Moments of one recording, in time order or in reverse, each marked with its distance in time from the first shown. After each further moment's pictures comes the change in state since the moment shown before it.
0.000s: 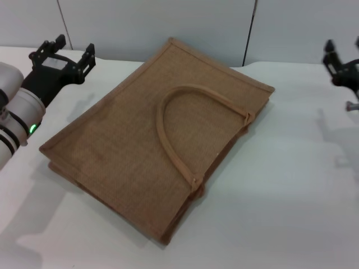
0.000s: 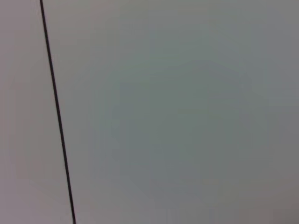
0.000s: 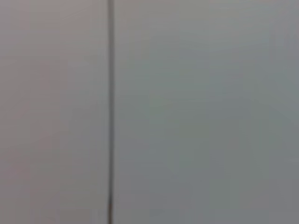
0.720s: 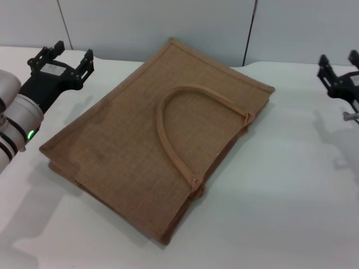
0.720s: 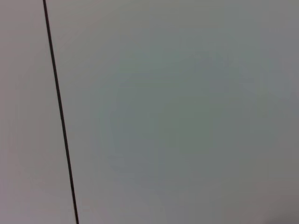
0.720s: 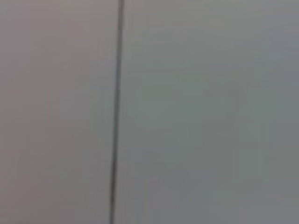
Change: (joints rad) left arm -0.002 0.002 -0.001 -0.044 -0.004 -0.035 0.001; right arm 0.011 0.000 -0.052 0.040 0.029 0.035 0.042
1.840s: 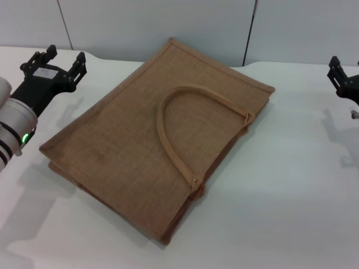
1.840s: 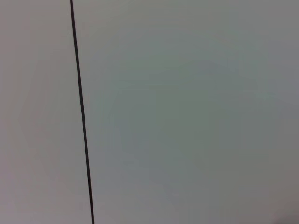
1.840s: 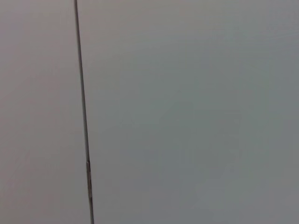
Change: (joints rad) left arm -0.031 0.005 -0.053 -0.101 -0.001 -0.064 -0.019; right arm 0.013 -0.001 -0.003 0.037 0.059 0.017 0.078
